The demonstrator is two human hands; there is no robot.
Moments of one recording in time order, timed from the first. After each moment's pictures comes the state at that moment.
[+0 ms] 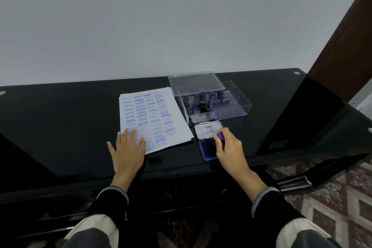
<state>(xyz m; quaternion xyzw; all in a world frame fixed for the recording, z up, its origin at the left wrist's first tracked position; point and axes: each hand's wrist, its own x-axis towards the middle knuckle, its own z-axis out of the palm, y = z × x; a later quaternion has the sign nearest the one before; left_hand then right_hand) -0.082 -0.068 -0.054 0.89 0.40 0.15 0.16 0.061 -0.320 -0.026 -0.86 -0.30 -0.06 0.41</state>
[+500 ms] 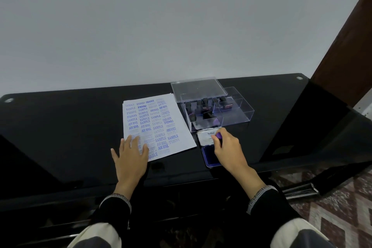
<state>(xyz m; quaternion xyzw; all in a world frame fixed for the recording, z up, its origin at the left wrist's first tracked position) -0.082 -0.069 -0.052 0.89 0.40 0.15 0.17 0.072 -0.302 -0.011 -0.88 -0.28 -0.01 0.39</state>
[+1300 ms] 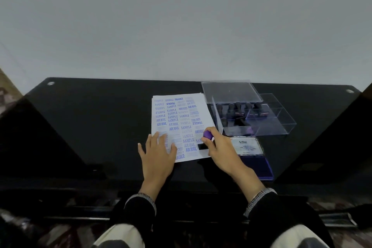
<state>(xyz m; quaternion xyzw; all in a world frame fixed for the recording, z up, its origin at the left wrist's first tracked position) -0.081 -0.070 -0.050 0.87 0.42 0.18 0.18 0.049 -0.210 -0.002 -0.79 -0.42 0.13 0.43</state>
